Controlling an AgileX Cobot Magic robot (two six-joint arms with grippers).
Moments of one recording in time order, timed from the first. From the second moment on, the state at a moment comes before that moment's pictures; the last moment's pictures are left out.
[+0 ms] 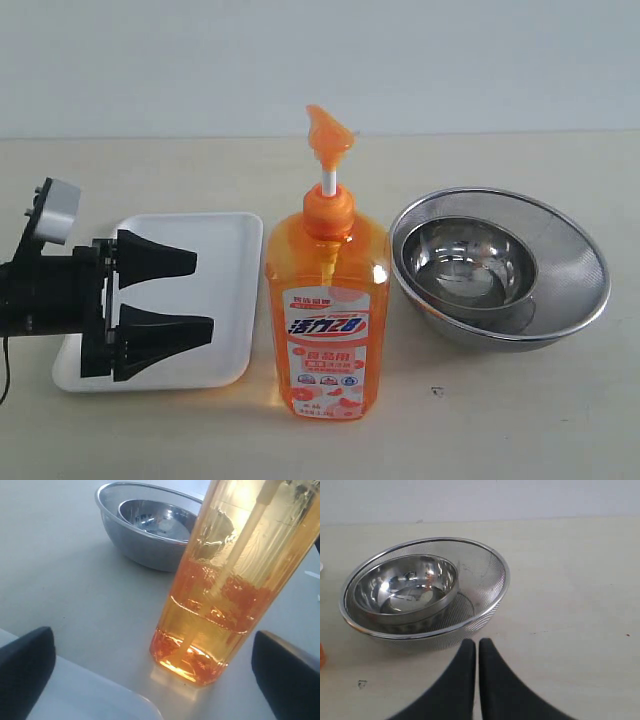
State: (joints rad) left arm 0.06 1.90 -0.59 1.43 -1.21 -0.57; right arm 0.12 0.01 0.00 0.06 0.37 0.00
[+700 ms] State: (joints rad) left arm 0.05 1.90 -0.59 1.45 -1.21 -0.27; right arm 0.12 0.01 0.00 0.06 0.37 0.00
